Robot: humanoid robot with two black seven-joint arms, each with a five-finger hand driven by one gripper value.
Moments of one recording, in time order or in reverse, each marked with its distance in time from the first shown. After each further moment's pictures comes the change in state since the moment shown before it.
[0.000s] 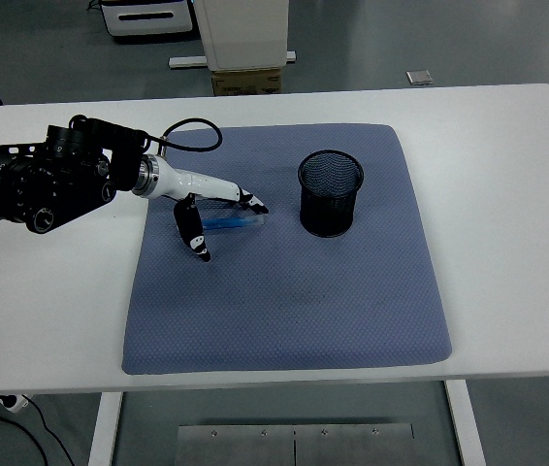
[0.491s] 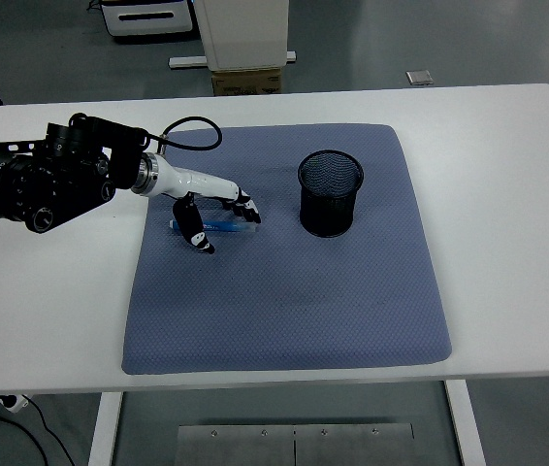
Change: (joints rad) left arm -0.004 -0.001 0.000 0.003 0.022 0.001 0.001; right arm 0.000 0.000 0.000 0.000 0.000 0.000 0.000
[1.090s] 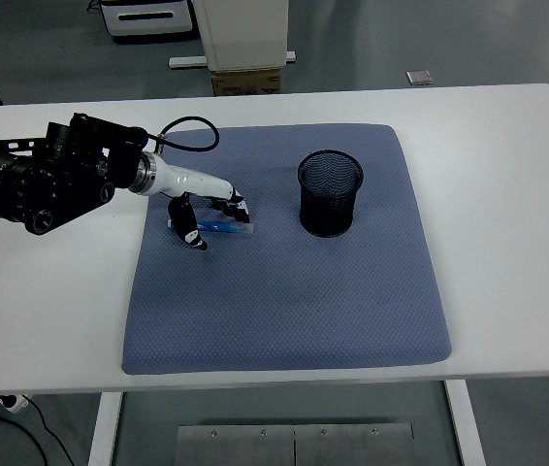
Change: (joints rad) left arm 0.000 -0.001 0.000 0.002 0.056 0.014 0.037; right arm -0.001 0.000 0.000 0.000 0.001 0.000 0.000
